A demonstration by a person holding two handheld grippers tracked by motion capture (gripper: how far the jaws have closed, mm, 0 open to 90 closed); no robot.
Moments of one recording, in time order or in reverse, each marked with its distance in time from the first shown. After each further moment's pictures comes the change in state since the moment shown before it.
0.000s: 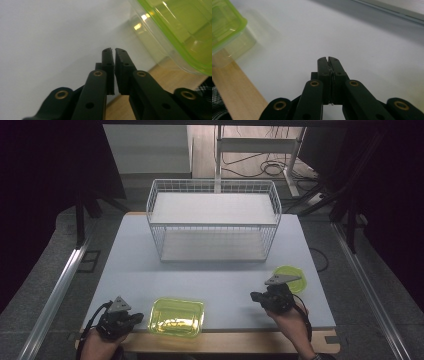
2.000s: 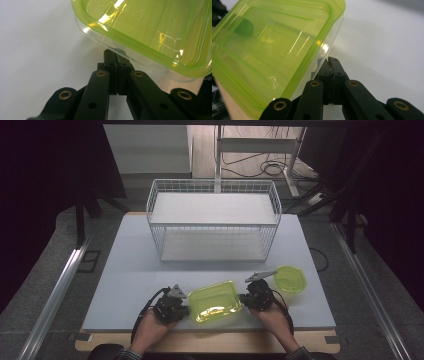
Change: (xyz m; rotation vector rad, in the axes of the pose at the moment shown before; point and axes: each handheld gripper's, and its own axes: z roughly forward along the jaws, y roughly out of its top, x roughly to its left) left arm -0.066 0.090 0.085 0.030 -0.209 0.149; right arm 0.010 0.014 0.052 0.109 0.078 0.029
